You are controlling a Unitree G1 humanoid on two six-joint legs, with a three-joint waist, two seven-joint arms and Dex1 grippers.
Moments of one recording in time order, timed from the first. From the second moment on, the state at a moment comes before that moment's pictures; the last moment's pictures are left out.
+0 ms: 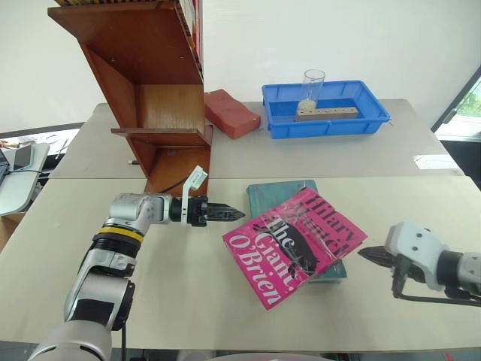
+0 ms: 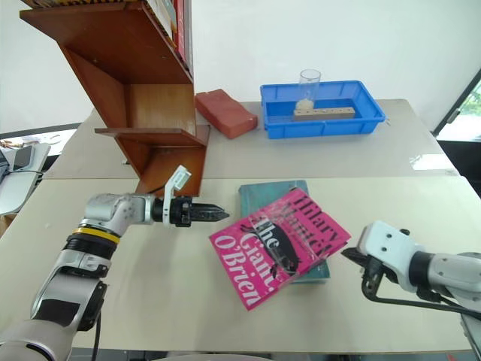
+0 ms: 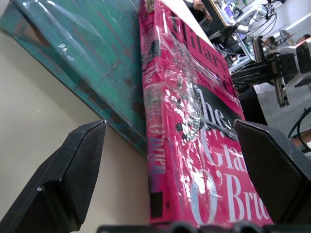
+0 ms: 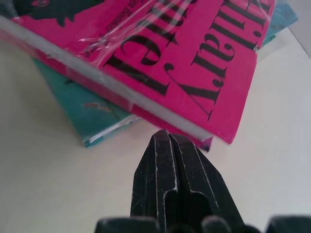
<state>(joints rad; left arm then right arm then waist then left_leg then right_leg) -0.74 0.43 -0.18 0.53 -0.55 0.96 -1.23 0.25 -0.99 -0.29 -0.54 0.20 0.45 0.98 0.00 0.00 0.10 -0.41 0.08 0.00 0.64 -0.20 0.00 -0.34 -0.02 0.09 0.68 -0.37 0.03</state>
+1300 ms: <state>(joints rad) -0.57 0.40 0.09 -0.17 -0.66 0.90 -0.90 -0.05 -1.04 -0.41 -0.47 0.42 0.59 1.10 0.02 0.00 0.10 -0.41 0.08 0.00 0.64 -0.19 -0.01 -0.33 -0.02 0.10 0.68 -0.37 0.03</state>
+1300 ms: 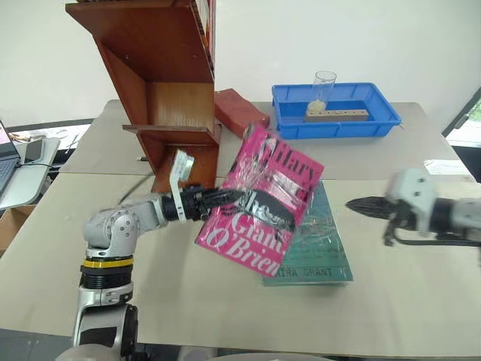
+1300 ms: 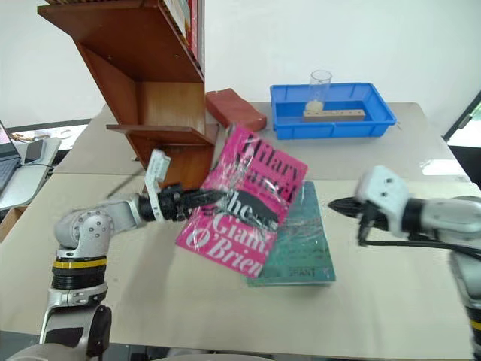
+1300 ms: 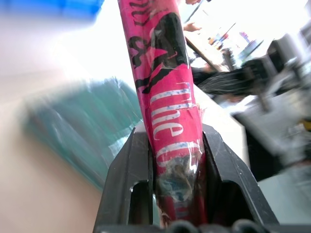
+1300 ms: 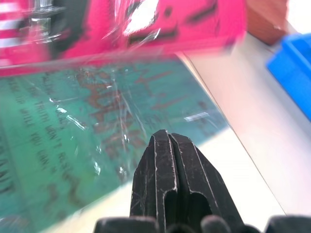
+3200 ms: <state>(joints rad) -0.70 1.06 0.14 0.03 -0.28 0.14 -1.10 -0.61 -1.01 -0.19 -0.35 0.75 0.76 0.94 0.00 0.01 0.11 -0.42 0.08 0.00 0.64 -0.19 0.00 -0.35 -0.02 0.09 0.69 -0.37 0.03</state>
